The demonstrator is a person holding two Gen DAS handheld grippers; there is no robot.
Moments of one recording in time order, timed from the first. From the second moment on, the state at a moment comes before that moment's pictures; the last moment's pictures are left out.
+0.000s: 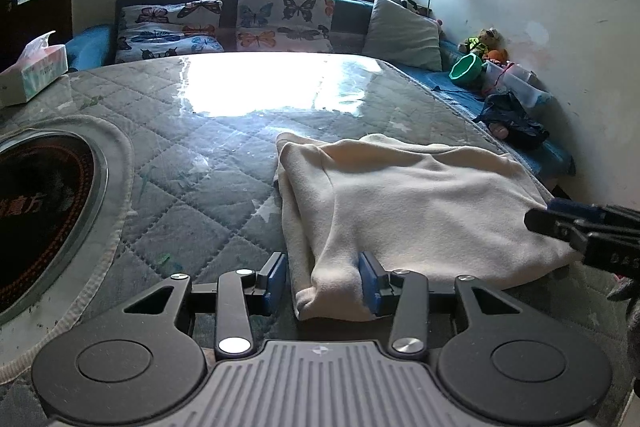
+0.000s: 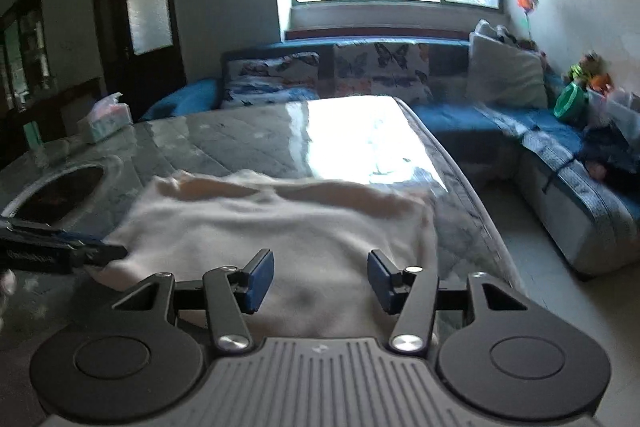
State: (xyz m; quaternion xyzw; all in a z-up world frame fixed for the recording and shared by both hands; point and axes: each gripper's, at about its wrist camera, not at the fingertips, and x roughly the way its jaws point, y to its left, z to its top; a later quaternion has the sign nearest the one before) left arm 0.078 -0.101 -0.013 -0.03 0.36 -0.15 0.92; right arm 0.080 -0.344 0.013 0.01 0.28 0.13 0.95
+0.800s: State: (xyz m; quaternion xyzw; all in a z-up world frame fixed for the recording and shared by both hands) left arm 0.074 -0.101 -0.022 -0.01 0.32 -0.12 0.94; right arm 0.083 -0.306 -0.009 -0.06 0.31 0.13 0.94
